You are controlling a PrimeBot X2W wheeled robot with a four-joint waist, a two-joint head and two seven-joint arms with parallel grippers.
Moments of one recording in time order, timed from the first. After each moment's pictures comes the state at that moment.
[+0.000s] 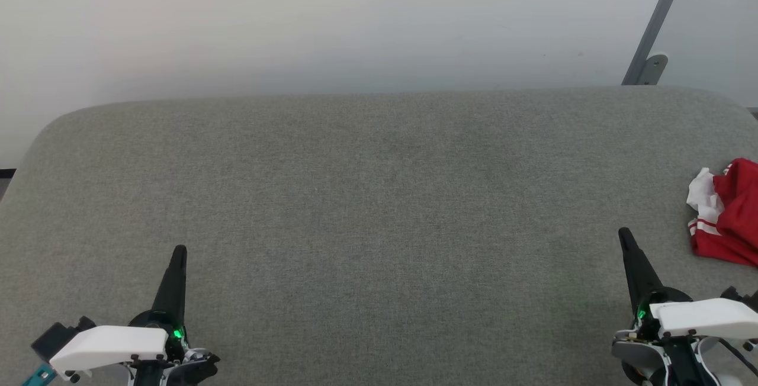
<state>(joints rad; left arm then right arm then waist) -0.06 0.07 0.10 0.22 -1.46 -0.13 0.06 -0.08 -0.06 -0.10 0.24 1.44 0.13 0.07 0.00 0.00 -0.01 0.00</state>
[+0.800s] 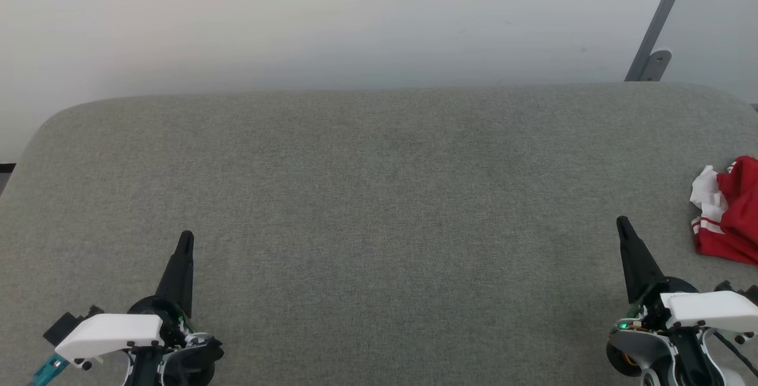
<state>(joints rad) -0.10 0.06 0.11 0.25 -1.61 -0.13 0.11 -0.10 -0.05 -0.11 0.24 1.60 0.13 0.11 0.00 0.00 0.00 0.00</state>
